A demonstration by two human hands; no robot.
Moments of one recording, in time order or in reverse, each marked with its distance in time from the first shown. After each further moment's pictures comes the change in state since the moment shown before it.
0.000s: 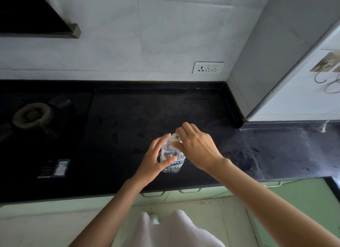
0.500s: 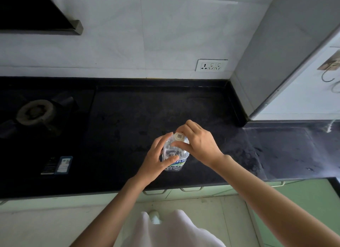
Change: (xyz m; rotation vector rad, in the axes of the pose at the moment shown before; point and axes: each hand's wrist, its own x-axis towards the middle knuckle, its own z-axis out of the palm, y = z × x) left_hand 0.000 0.000 0.000 0.016 0.006 0.004; right_hand 0.005 0.012 0.016 0.252 0.129 -0.044
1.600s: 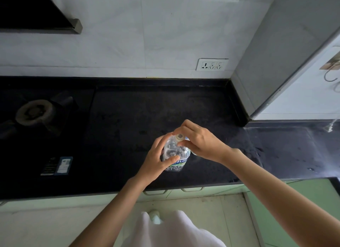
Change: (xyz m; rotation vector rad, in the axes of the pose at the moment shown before) left_hand 0.002 0.002 -0.002 -0.019 -0.008 0.004; right_hand 0.009 0.010 -0.014 0.154 -0.191 -0.172
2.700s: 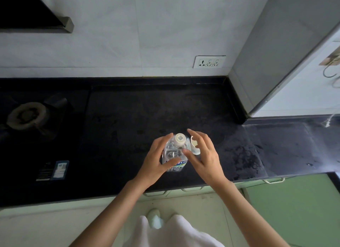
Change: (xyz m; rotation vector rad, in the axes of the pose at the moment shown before) left_hand 0.001 -0.003 0.001 0.068 -0.014 0.048; right_hand -0.045 -0.027 0.046 0.222 0.397 0.521
